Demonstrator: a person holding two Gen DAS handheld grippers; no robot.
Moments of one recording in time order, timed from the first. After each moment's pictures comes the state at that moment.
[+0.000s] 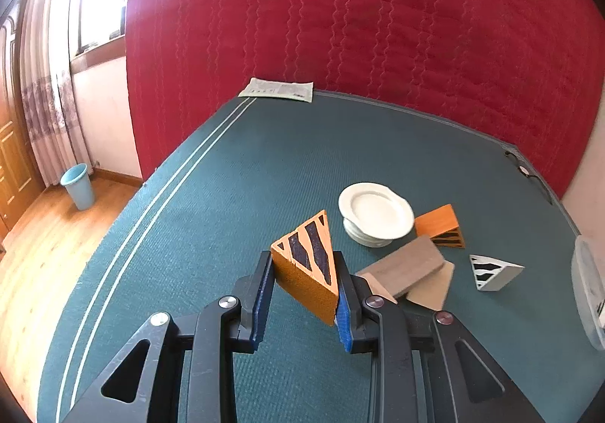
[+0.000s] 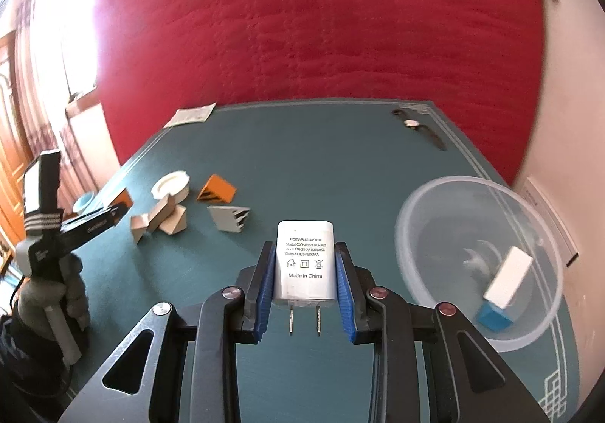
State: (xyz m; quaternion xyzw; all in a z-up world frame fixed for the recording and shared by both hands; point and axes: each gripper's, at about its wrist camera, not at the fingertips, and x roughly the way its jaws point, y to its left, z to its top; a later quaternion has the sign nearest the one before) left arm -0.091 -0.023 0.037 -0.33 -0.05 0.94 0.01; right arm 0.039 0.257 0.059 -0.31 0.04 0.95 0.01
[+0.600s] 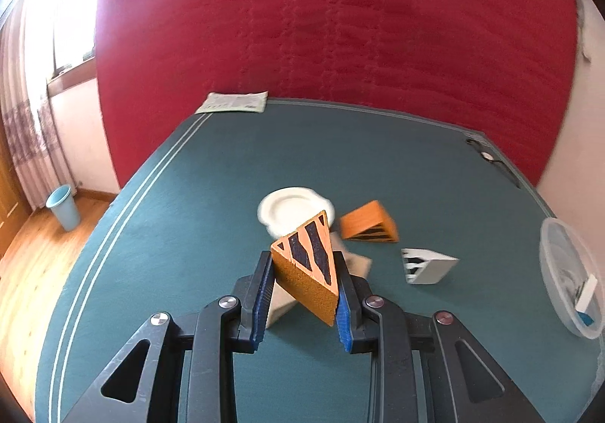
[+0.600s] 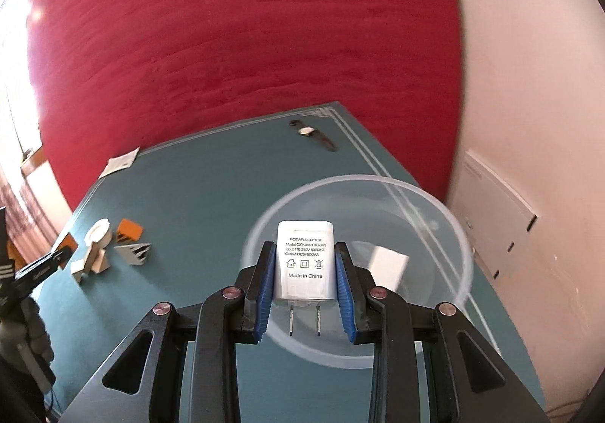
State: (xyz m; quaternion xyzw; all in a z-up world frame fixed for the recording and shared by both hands) left arm -0.077 0.031 0.059 -0.33 -0.02 0.94 0.06; right arm 0.062 0.381 0.063 -0.28 0.10 0.95 0.11
